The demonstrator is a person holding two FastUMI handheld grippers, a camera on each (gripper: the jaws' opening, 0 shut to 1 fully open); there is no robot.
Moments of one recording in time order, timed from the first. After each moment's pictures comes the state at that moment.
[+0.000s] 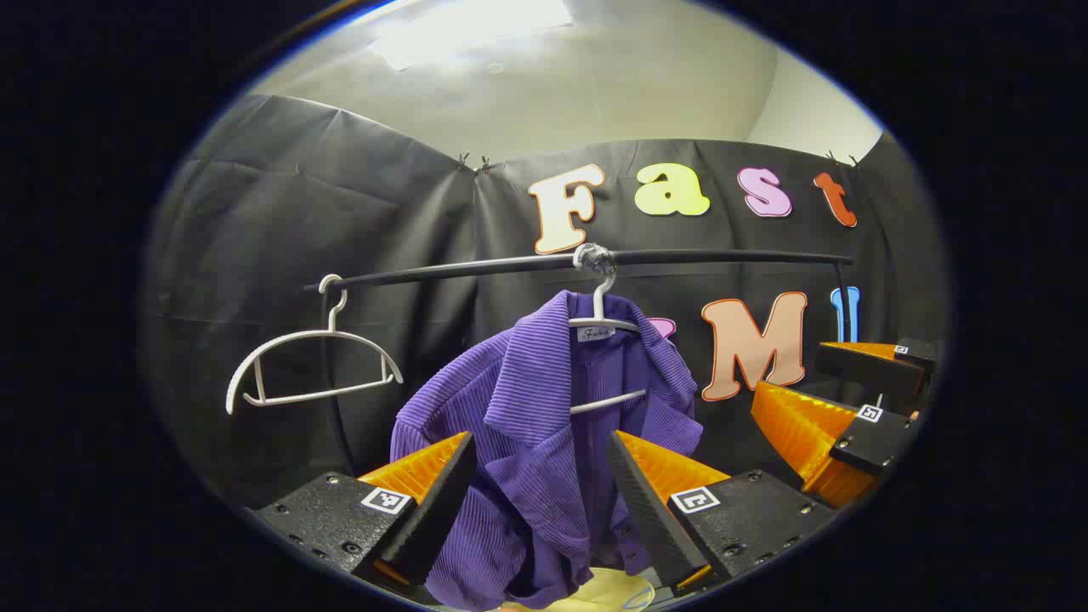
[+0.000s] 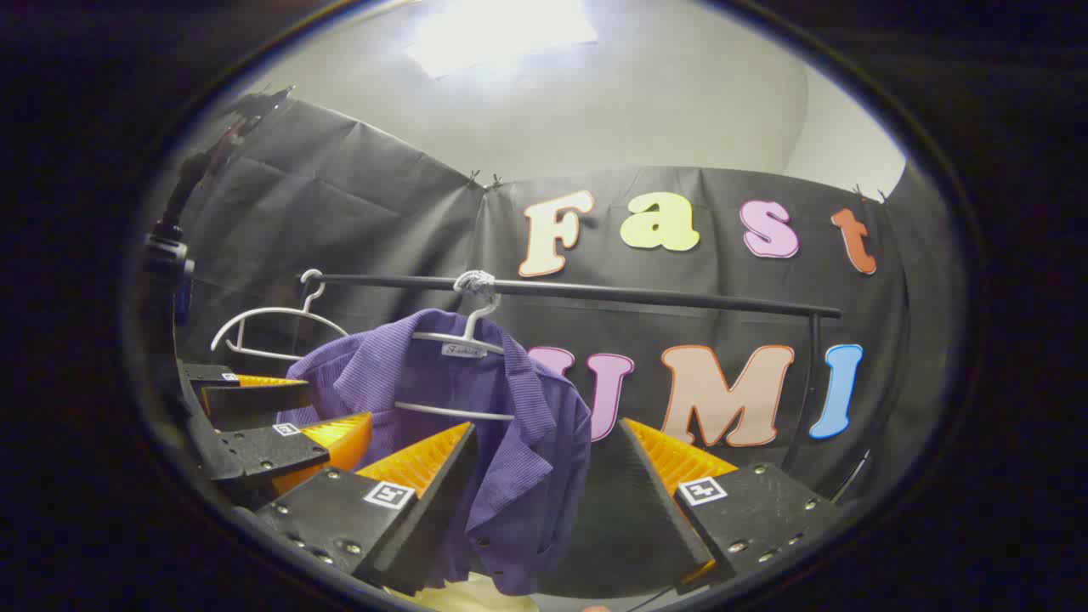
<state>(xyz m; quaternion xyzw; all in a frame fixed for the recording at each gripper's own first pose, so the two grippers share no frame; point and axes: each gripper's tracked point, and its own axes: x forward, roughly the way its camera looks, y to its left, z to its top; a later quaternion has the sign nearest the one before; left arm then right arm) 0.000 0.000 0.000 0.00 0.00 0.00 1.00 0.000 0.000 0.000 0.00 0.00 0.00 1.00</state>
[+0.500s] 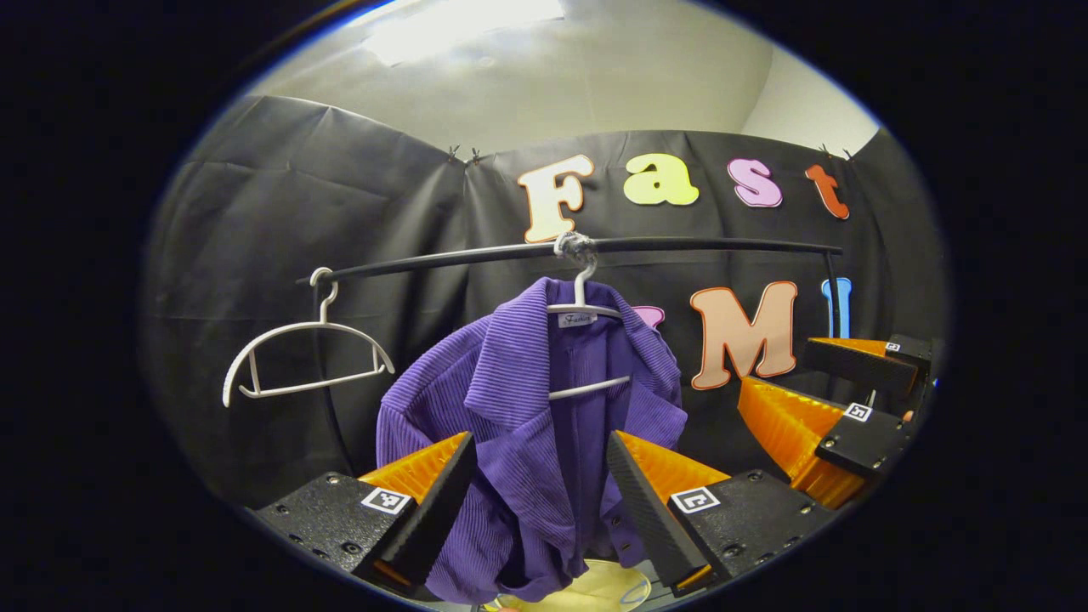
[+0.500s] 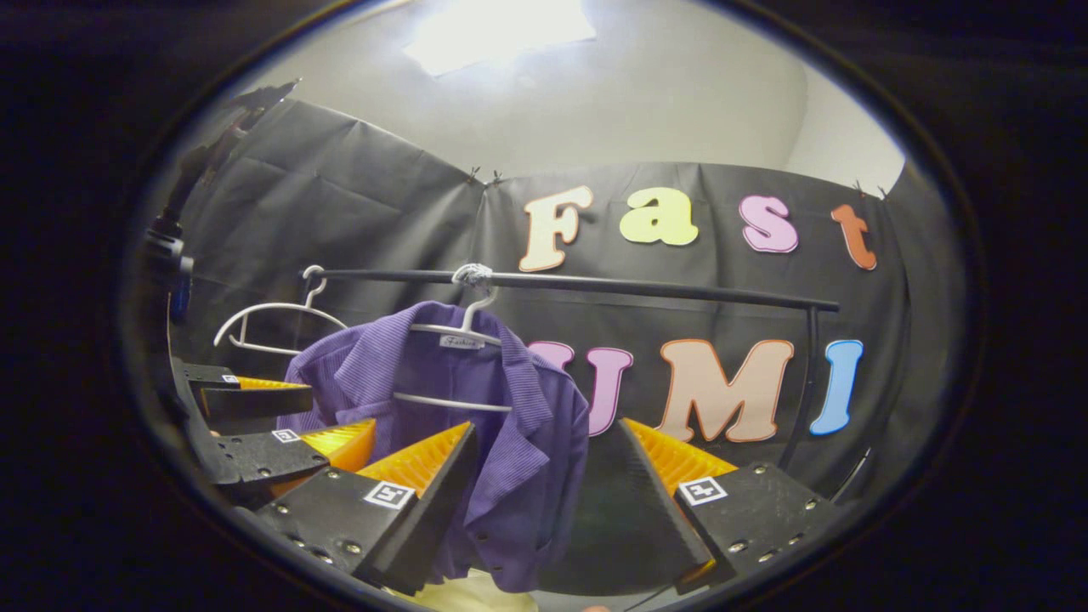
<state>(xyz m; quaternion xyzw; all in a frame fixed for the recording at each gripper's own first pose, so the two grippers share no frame) -0.009 -0.017 -0.011 0.00 0.02 -0.01 1.00 -0.008 -0.009 -0.007 0.00 0.01 0.00 1.00</state>
